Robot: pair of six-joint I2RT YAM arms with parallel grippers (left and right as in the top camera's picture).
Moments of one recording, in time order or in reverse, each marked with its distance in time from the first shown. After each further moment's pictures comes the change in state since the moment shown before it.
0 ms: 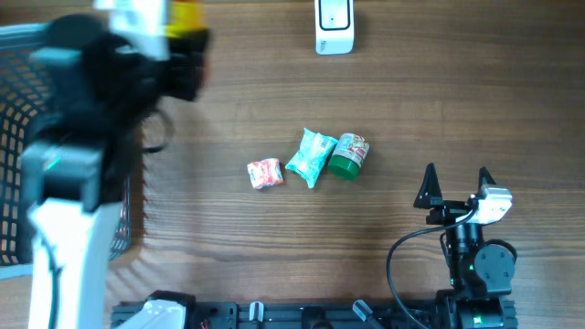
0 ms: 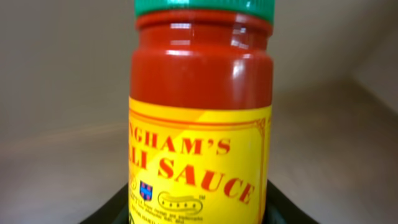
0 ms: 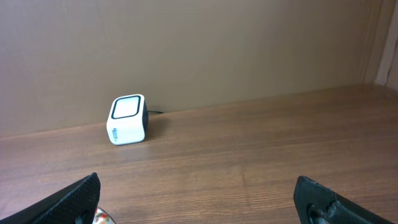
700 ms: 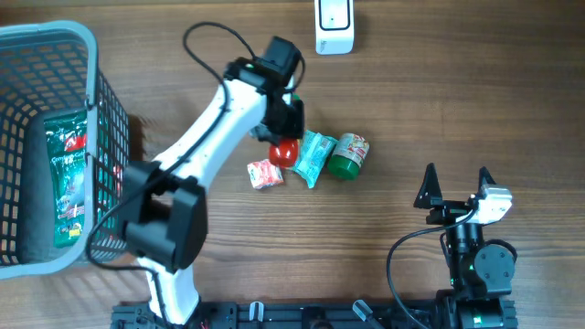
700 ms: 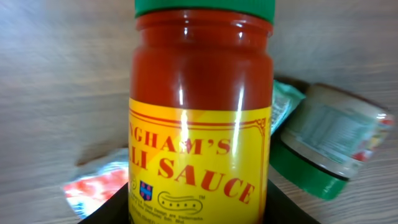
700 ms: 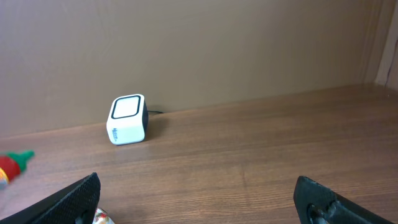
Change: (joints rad) left arm -0.300 0.682 -0.003 -0.285 -0.056 -0.425; right arm 0.000 0.000 0.000 0.000 0.000 0.000
